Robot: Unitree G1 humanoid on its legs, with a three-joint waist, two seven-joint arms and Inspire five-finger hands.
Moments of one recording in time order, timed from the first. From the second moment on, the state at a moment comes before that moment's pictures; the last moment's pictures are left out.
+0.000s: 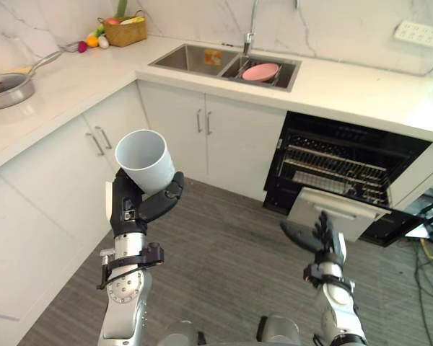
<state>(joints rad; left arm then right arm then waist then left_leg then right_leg) 0.15 0.13 -0.01 -0.20 -0.07 -0.32 0.21 0.05 -0.12 -0.13 0.29 0.25 -0.28 -0.16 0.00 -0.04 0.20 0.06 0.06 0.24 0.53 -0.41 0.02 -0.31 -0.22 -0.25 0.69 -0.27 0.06</state>
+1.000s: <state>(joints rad) -0.02 0.07 -0.16 -0.10 -0.04 -0.31 0.29 0.16 -0.07 -0.07 0.21 0.51 -0.28 0.07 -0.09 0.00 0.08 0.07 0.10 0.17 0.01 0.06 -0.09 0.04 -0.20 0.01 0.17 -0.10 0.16</state>
